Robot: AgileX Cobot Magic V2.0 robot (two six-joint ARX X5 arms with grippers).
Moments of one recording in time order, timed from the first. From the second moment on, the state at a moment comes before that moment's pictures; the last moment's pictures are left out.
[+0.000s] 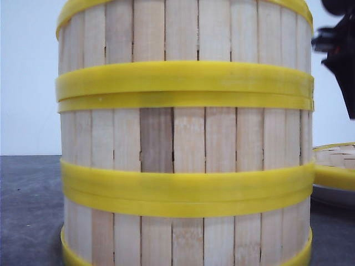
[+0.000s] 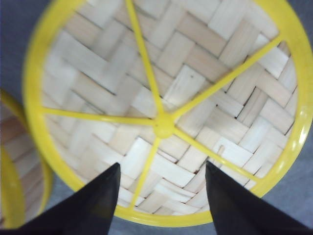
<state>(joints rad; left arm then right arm) -0.62 0.88 1.66 -1.25 -0.20 -0.15 0.13 1.54 1.31 -1.22 -0.09 0.14</state>
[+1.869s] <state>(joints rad) -0.62 0.88 1.66 -1.25 -0.20 -0.15 0.25 1.63 1.86 -1.35 -0.12 0.09</state>
